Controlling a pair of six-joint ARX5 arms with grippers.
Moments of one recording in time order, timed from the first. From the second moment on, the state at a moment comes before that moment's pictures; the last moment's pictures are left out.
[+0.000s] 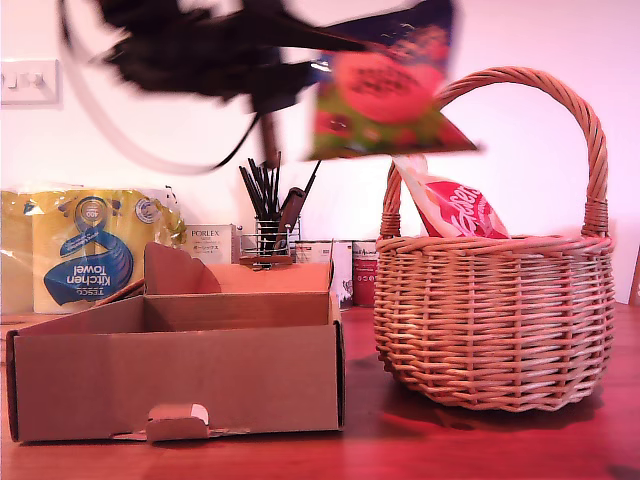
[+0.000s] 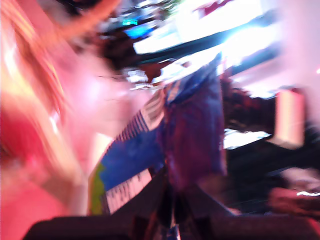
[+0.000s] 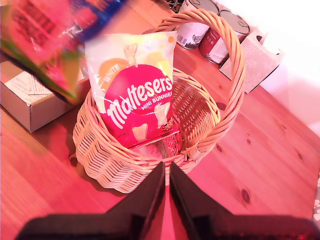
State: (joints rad) left arm -0.51 1.88 1.56 -0.66 1.34 -0.09; right arm 0.87 0.52 0.78 -0.83 0.45 -0.26
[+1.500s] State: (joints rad) left arm -0.85 1.94 1.58 -0.27 0.24 0.00; right arm 0.87 0.52 0.78 -0.85 0.45 -0.27
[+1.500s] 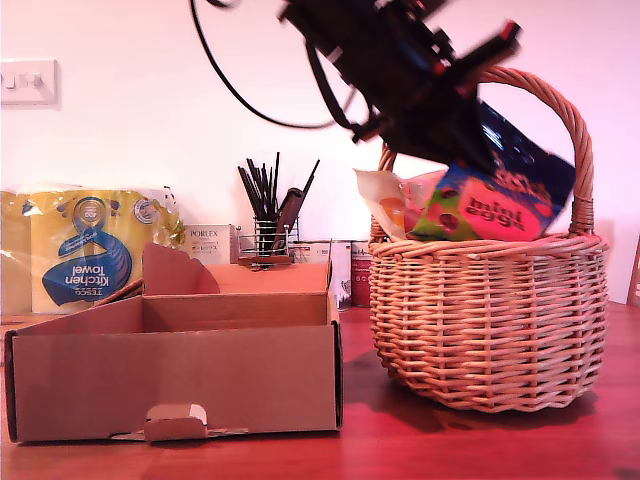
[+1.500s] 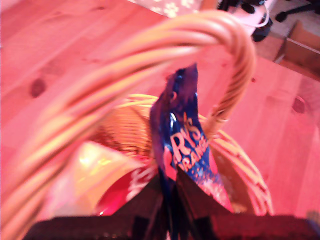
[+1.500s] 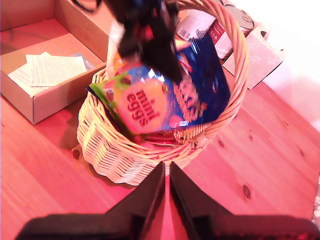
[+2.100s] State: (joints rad) left arm -0.85 1.95 1.58 -0.28 0.28 0.00; right arm 0.87 0.52 0.78 -0.85 0.43 -0.26
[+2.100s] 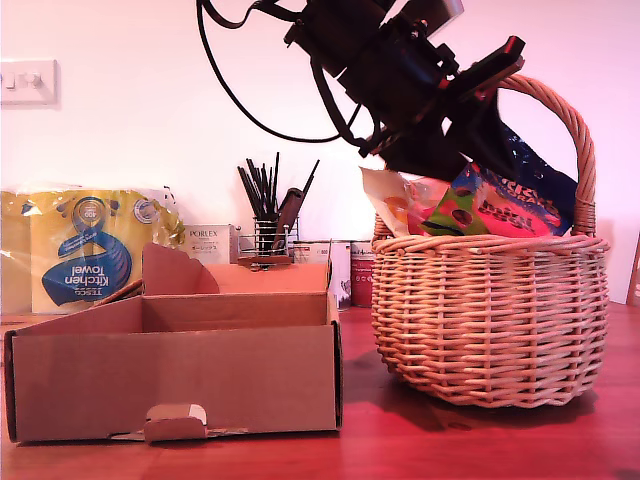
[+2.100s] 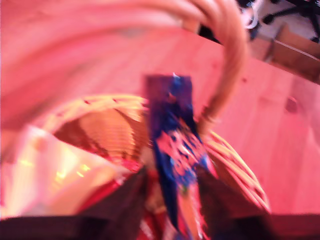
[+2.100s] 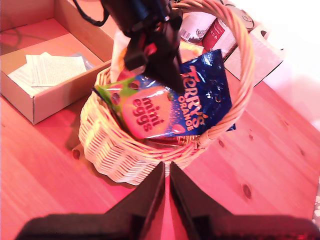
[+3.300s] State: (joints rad) left arm -0.78 1.28 1.00 -0.27 0.05 -0.03; right arm 0.58 0.56 0.78 -0.58 0.17 -0.11
